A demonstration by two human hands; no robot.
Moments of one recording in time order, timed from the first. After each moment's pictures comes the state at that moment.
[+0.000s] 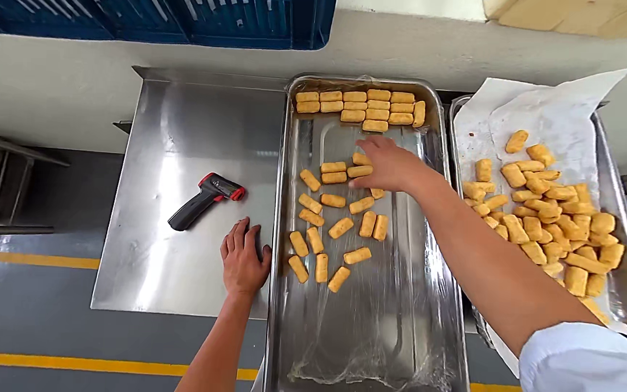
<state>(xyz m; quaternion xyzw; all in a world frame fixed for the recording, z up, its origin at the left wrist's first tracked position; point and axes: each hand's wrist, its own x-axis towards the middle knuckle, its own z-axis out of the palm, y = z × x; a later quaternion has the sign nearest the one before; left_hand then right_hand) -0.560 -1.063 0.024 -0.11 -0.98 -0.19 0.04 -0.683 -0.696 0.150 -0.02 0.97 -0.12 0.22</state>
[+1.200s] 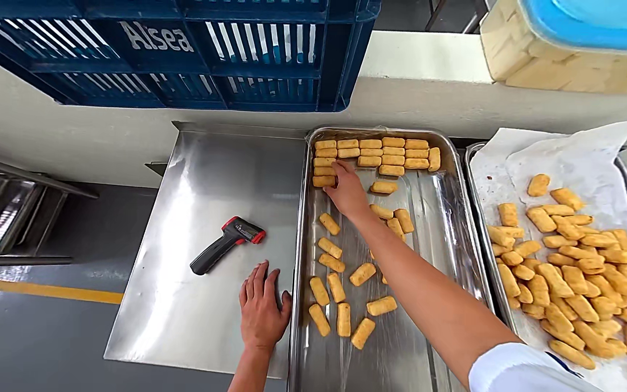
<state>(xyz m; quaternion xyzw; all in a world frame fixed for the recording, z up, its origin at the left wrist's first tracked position) -0.560 -1.061 0.025 -0.11 -0.98 -0.17 0.08 -0.759 -0.792 0.084 0.09 0.94 -0.33 0.03</state>
